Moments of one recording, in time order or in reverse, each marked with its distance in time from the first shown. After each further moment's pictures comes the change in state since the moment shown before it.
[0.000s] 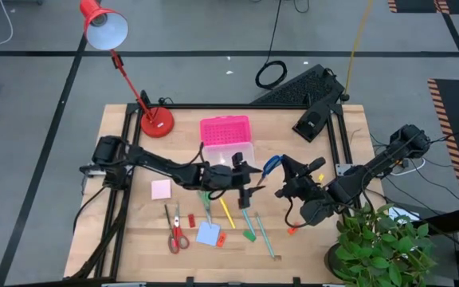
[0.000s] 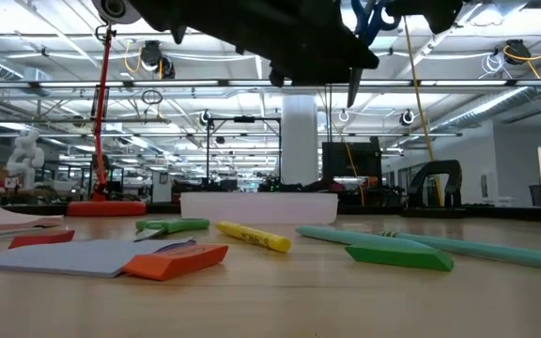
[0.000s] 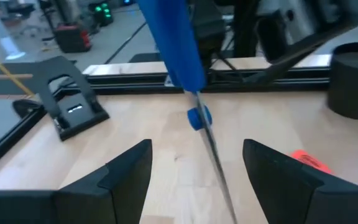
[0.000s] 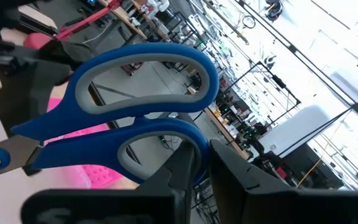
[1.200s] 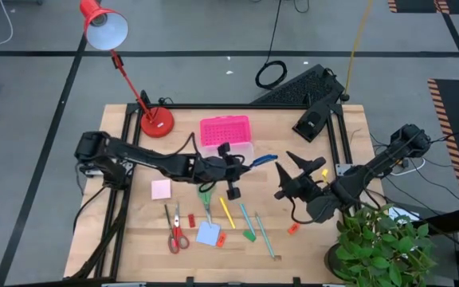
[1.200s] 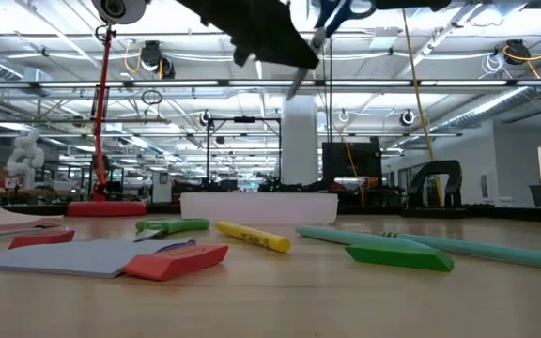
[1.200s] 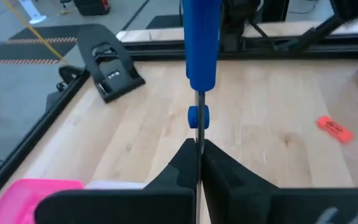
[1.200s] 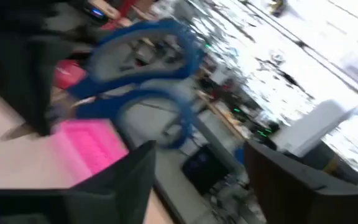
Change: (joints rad) left arm 0.027 -0.208 0.002 -0.409 -0.059 -0.050; right arm 0.018 -0.010 0.000 0.173 -0.045 -0.092
